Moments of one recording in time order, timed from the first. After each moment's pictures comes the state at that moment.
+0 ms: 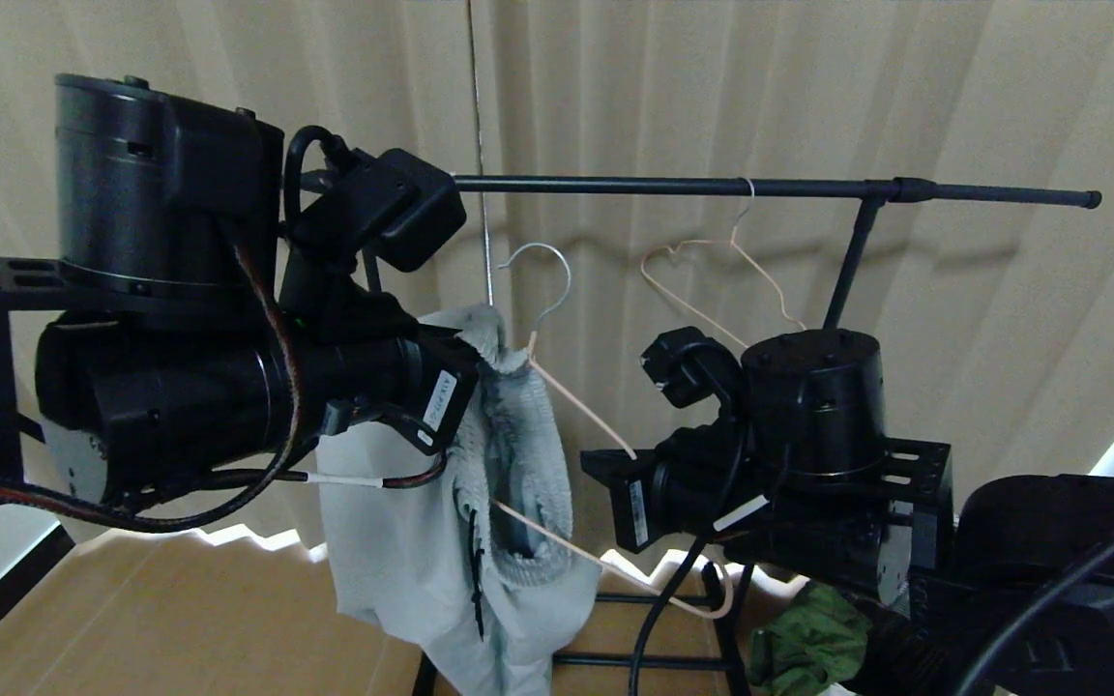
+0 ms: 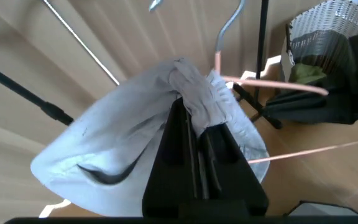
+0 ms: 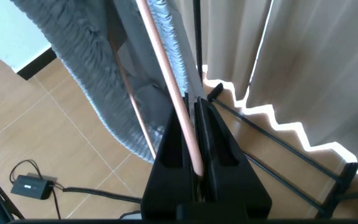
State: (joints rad) left arm -0.70 1.53 -1.11 -0.06 0.17 0.25; right arm 0.81 1.81 -0.91 -0.51 -0.06 0.25
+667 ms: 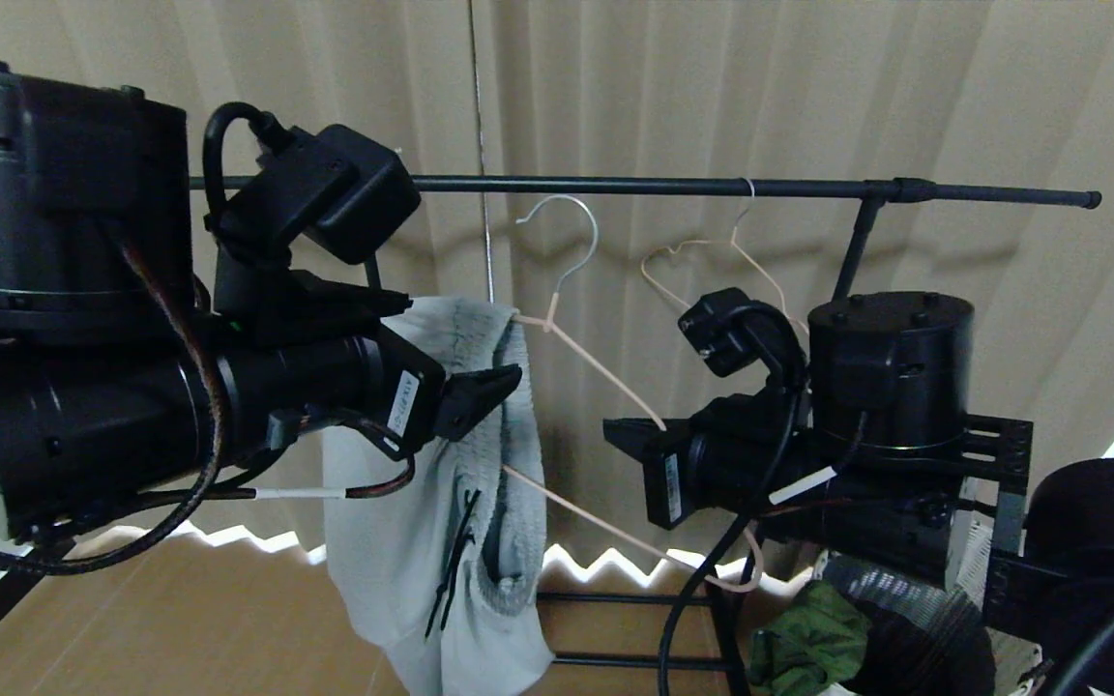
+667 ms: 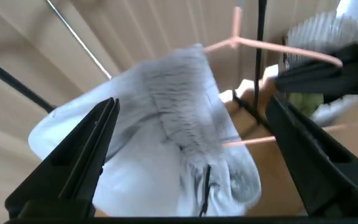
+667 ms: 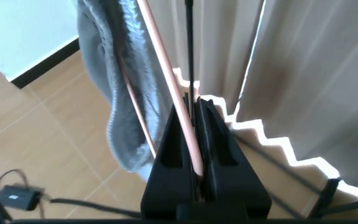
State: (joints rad) left arm -0.70 1.45 -1.03 -0.14 0.17 0.25; right arm 0.78 1.73 -0.90 -0.50 -0.06 0.18
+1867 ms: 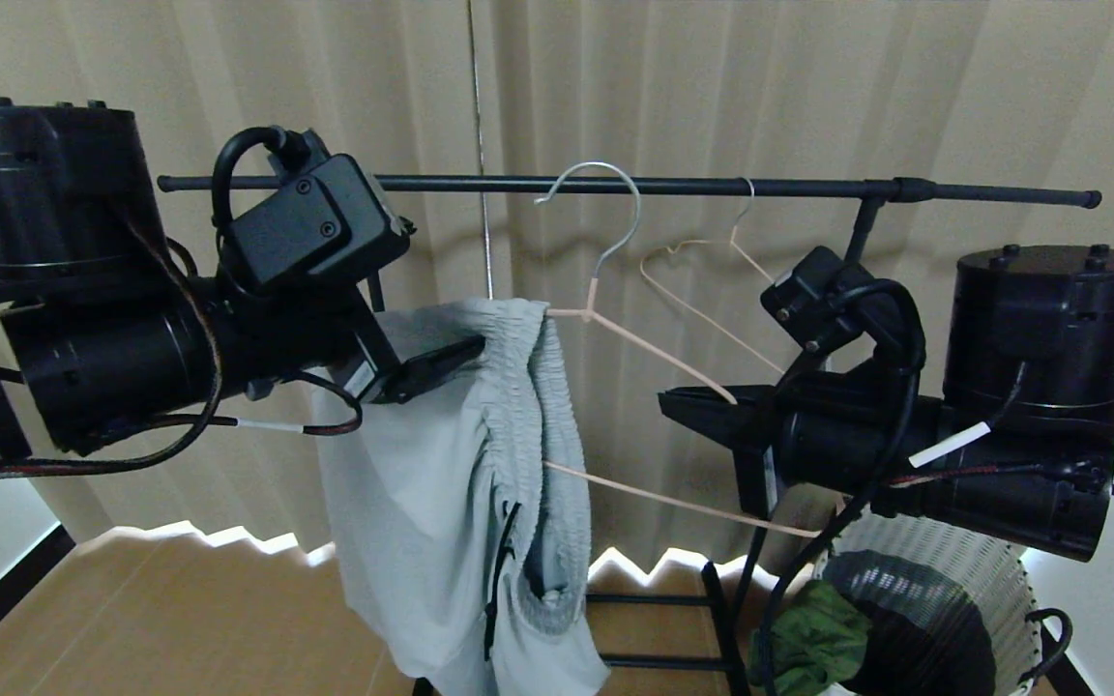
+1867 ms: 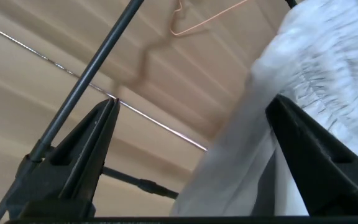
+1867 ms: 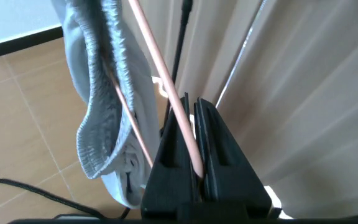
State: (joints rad) left arm -0.46 1.53 -0.99 -0.41 -0.20 0.82; right arm 0.69 1.59 -0.84 -0.47 0.10 -0.09
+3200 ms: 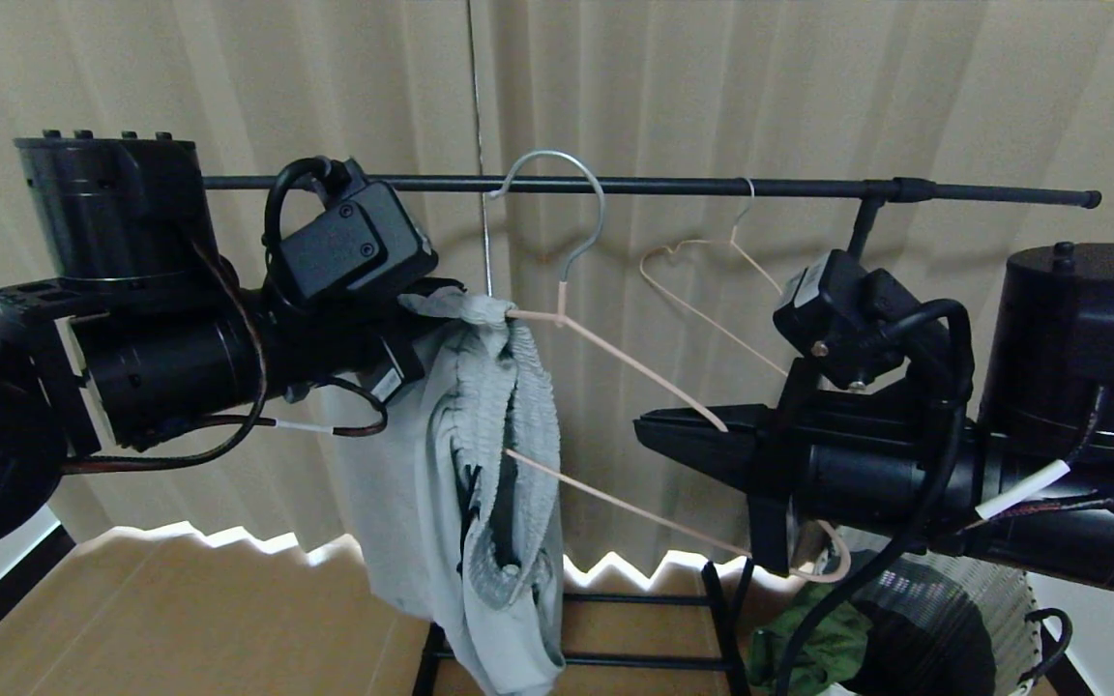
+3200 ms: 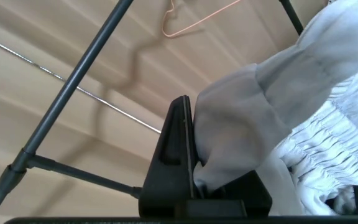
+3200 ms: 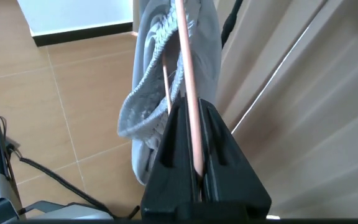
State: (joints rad) left arm -0.46 1.59 -0.99 -0.45 -0.23 0.82; right arm 0.77 1.53 -0.83 -0.46 0.19 -0.14
